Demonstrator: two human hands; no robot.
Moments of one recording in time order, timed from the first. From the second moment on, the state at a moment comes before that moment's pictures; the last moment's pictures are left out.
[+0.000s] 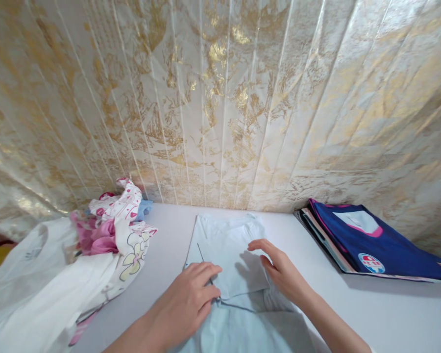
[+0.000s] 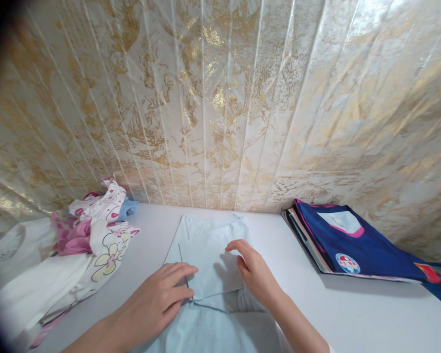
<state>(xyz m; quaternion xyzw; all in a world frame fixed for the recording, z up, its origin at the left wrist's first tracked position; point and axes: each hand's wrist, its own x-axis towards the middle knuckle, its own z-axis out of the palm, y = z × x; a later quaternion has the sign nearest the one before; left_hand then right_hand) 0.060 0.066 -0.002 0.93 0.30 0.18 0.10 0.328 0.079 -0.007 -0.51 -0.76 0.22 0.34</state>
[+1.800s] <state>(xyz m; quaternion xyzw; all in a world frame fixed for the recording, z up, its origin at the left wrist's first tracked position) 0.171 0.113 -0.029 0.95 0.21 0.09 0.19 0.420 0.247 -0.025 -0.73 -0.62 0.25 0.14</state>
